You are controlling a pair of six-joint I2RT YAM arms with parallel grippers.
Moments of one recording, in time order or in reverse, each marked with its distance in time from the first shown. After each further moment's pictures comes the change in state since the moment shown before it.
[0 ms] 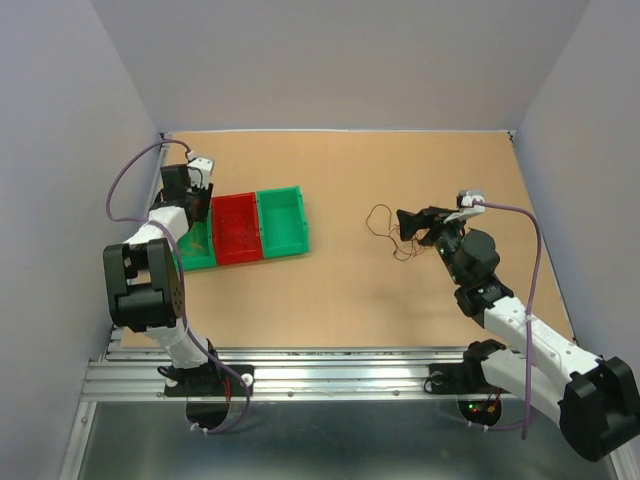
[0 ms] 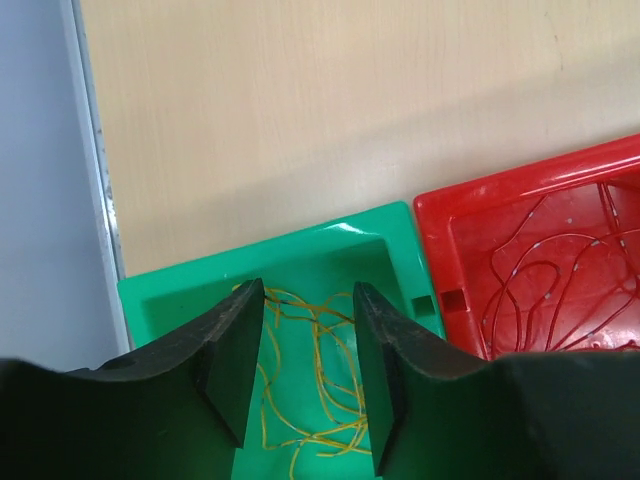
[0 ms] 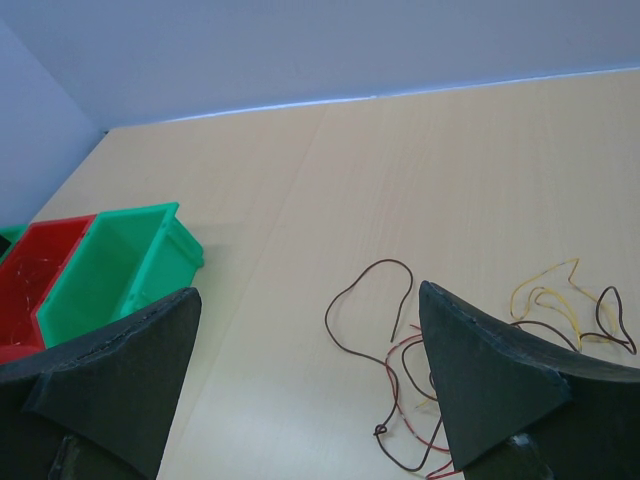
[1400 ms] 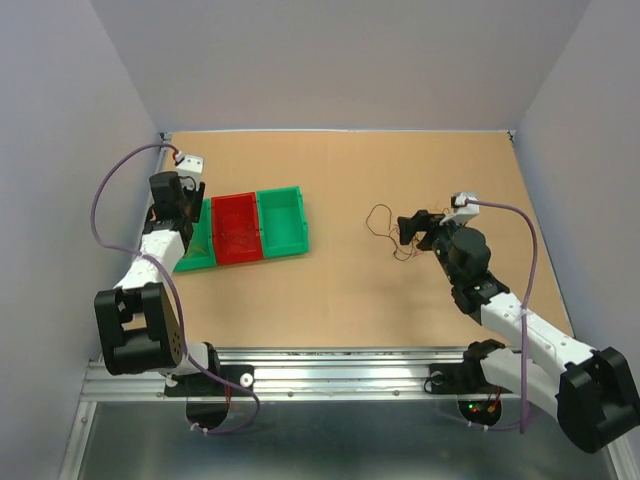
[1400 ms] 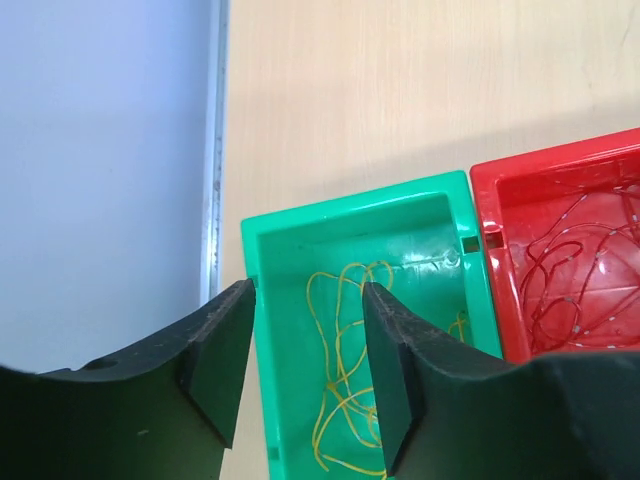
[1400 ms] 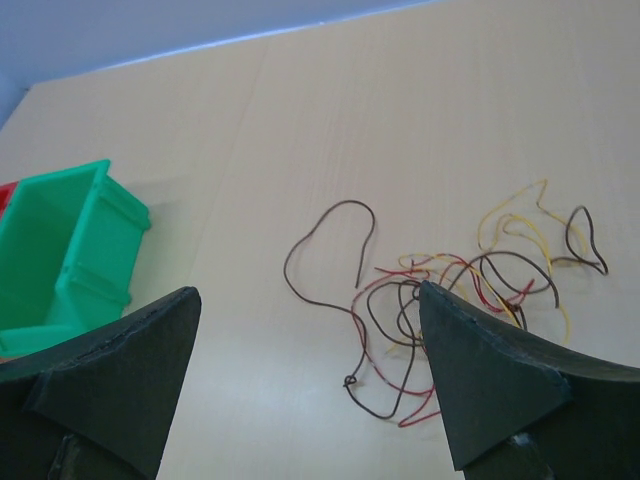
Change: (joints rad) left arm 0.002 -0.245 -0.176 0.131 -0.098 0.014; right arm 0.000 0.043 0.001 -0.091 0.053 0.024
